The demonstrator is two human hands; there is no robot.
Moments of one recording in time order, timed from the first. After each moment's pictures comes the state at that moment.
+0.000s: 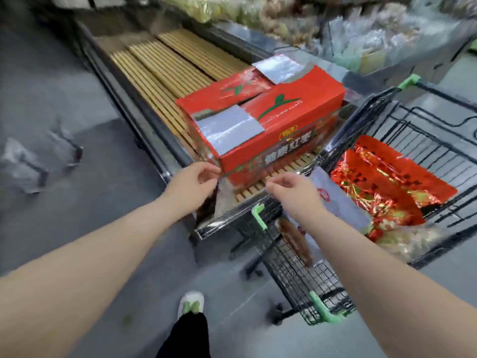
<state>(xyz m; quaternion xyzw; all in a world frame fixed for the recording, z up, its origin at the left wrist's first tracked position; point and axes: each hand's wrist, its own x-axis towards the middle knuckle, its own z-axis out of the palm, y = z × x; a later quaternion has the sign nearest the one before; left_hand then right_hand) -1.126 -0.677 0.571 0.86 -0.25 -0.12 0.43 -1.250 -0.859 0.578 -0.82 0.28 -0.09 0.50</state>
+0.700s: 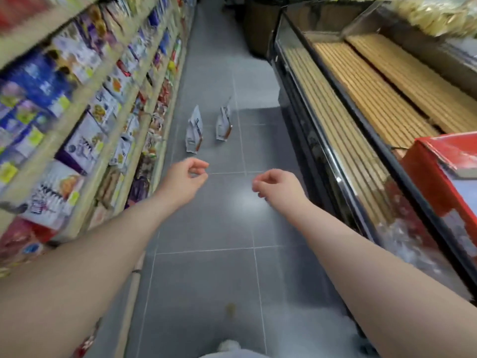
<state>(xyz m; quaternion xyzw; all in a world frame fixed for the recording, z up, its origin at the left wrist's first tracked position) -0.905 -0.186 0.543 0.88 0.05 0.01 0.46 -0.910 -0.400 0.545 -0.85 0.06 0.08 0.52</state>
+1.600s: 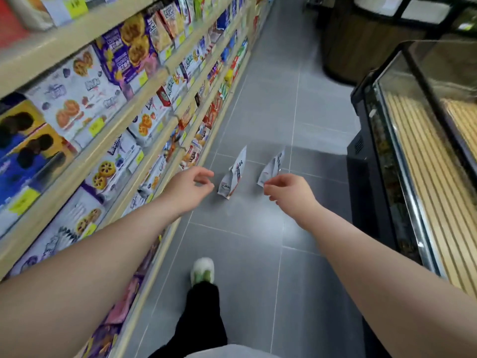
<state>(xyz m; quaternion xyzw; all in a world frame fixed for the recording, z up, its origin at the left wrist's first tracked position) -0.409 0.010 0.515 0.87 0.19 0.01 0.46 -0.342 -0.202 0.528 -0.85 -0.02 0.20 0.49</state>
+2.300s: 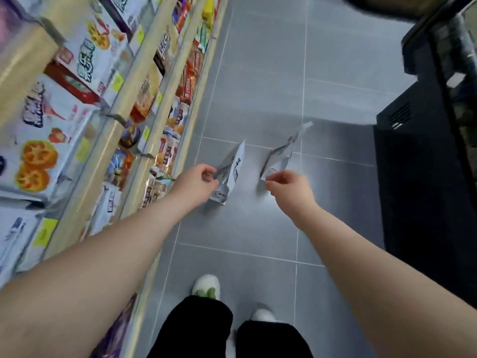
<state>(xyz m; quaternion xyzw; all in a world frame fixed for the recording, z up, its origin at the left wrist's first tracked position) -0.057 0.109 0.295 0.87 0.23 -0.13 0.42 -0.024 -0.088 0.327 -0.85 0.11 0.23 0.45</state>
